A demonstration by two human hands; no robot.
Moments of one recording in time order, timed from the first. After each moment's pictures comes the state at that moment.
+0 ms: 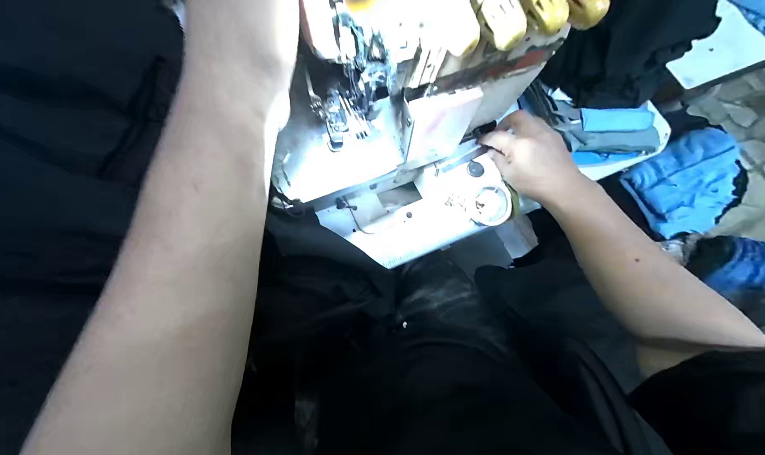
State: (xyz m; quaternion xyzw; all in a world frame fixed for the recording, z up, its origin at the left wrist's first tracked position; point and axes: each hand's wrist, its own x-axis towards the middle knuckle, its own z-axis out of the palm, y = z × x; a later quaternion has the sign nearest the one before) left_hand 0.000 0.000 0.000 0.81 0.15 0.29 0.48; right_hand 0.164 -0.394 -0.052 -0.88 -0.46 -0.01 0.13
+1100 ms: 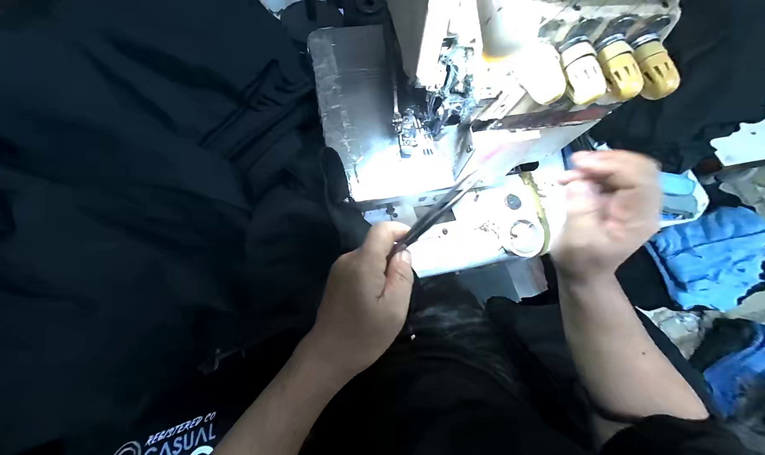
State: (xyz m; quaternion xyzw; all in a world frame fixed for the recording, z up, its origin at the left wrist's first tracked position) left_hand -0.144 -0.228 -0.007 0.81 0.19 0.26 0.48; right_hand 0.100 -0.384 -0.038 -0.66 -0.52 -0.21 0.51
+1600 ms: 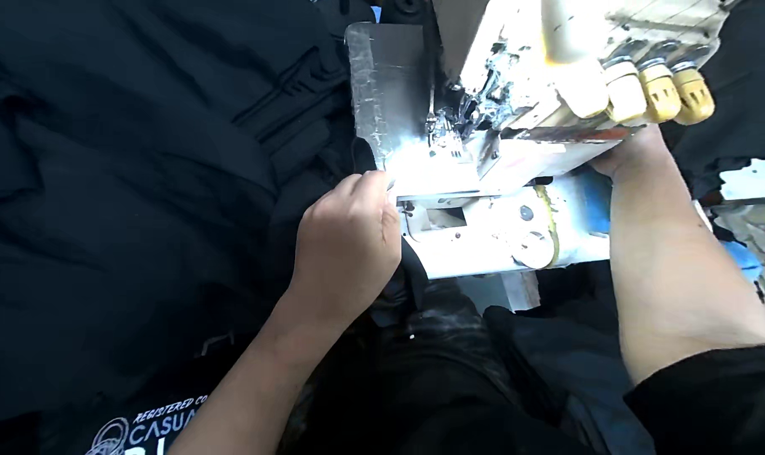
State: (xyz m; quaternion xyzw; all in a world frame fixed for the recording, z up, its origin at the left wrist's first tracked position) left_hand -0.134 -0.193 0.014 0.90 0.25 0.32 0.18; right_hand 0.254 -0.335 -0.027 -0.71 -0.14 0.17 0.66
